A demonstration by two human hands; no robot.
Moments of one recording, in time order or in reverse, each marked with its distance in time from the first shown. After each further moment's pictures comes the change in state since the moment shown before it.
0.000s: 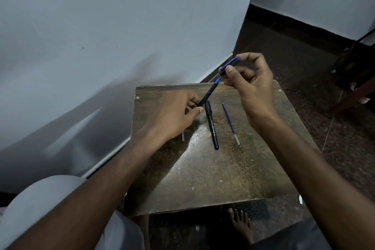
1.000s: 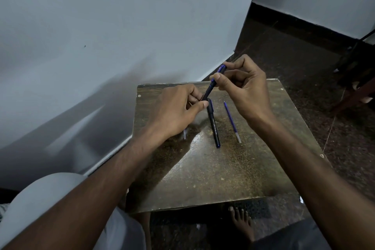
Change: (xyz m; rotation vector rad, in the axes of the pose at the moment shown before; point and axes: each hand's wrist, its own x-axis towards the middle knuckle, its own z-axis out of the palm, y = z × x) left_hand -0.002 0.005 -0.002 -0.070 0.091 0.023; right_hand -0.007 0.001 0.006 -0.220 -0.124 -0.089
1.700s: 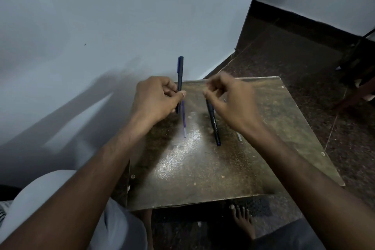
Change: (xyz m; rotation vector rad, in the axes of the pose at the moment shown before) left_hand 0.008 -0.028 -0.020 -0.104 0.172 -0.283; right_hand -0.013 0.013 0.017 -0.589 -0.082 -0.099
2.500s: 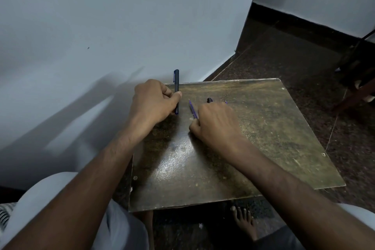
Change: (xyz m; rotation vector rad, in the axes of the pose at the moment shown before) left_hand 0.001 -0.003 -0.009 0.150 0.011 -0.059; right_hand -0.023 -0.051 0.024 -0.555 -0.368 0.015
